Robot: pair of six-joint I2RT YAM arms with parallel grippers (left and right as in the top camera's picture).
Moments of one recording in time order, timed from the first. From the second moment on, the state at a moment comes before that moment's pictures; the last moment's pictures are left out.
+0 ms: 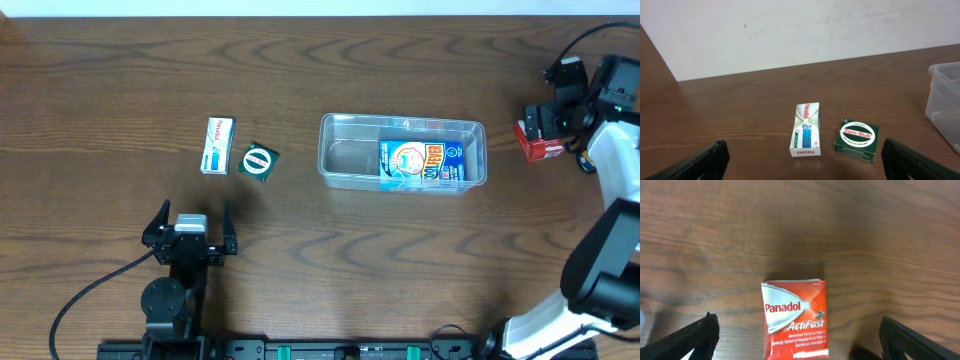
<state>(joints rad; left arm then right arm) -0.01 0.01 0.02 -0.12 -0.01 0.12 -0.35 1.84 1.33 -0.46 -0.12 -0.48</state>
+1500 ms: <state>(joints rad) -0.01 0.01 0.02 -0.12 -0.01 0.12 -0.35 2.06 1.33 -0.41 -0.07 -0.40</state>
